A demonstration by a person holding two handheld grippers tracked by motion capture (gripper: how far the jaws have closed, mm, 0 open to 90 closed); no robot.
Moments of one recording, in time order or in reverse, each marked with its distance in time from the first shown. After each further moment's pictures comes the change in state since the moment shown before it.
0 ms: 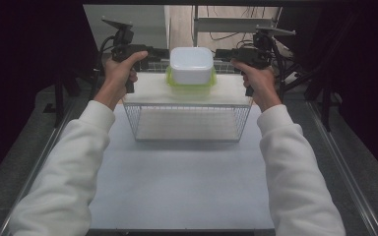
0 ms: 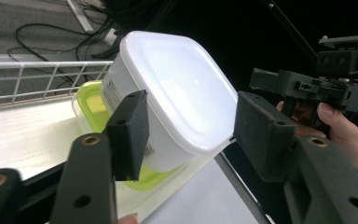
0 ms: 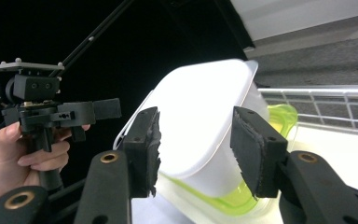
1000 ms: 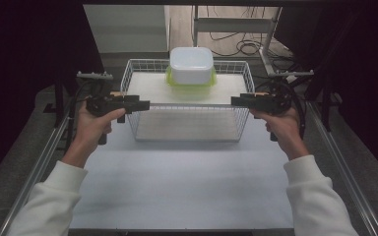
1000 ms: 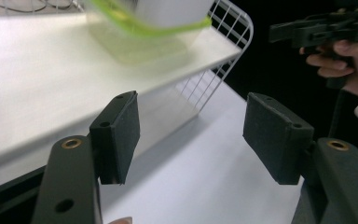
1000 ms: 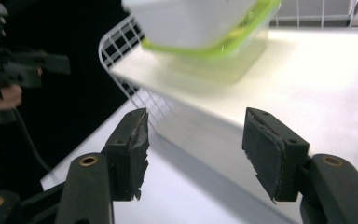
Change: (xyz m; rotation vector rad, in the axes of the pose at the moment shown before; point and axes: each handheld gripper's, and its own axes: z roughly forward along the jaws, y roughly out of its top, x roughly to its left) left arm -0.013 -0.126 -0.065 0.046 0.082 0.261; right arm -0.007 -0.095 -0.067 0.112 -0.056 -0.247
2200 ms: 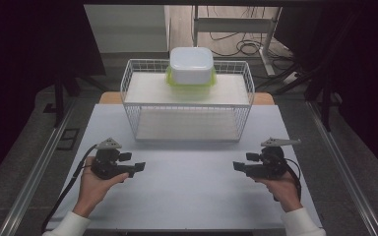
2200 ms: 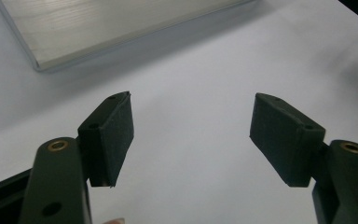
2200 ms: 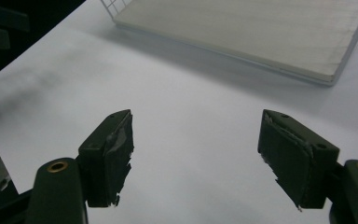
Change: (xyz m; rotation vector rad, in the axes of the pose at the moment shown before) left arm 0.002 -0.153 0.026 0.194 0.201 0.016; right arm -0.002 -0.163 0.001 0.166 -0.140 -0.023
